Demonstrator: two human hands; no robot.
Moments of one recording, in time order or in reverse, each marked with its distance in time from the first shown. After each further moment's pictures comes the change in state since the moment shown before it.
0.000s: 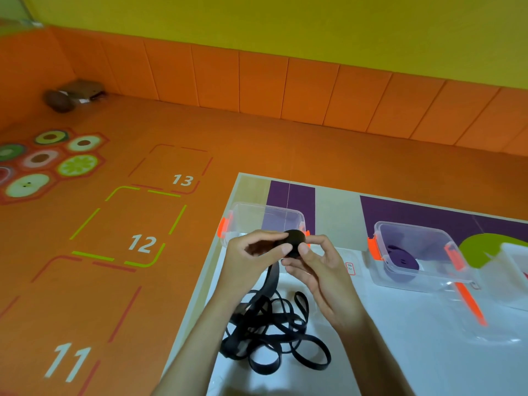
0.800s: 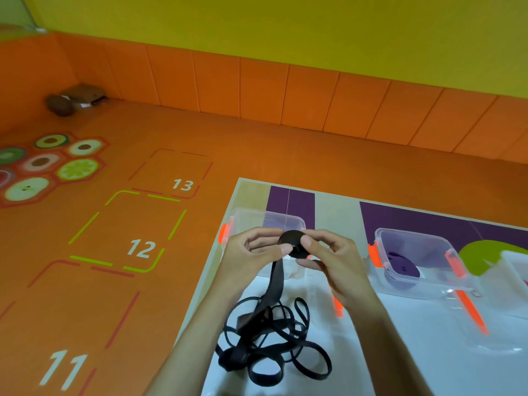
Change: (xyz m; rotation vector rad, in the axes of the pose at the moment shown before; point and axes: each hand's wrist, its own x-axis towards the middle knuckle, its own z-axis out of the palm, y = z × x) left_hand 0.013 0.008 -0.012 -0.074 -0.047 -0.176; right_hand 0.026 -0.027 -0.006 -0.265 0.036 -0.151
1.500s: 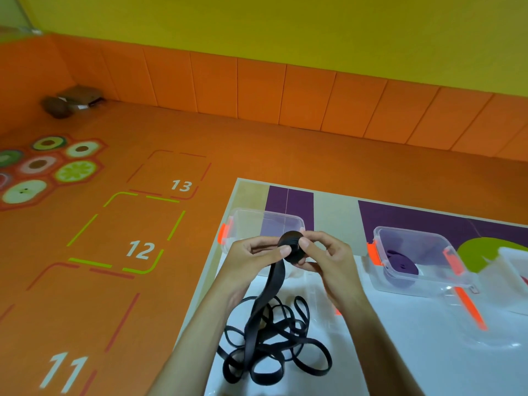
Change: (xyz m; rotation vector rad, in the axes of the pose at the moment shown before) left_hand 0.004 -0.012 0.000 -0.037 -0.043 -0.156; right_hand -0.002 0.018 0.001 -0.064 0.055 -0.012
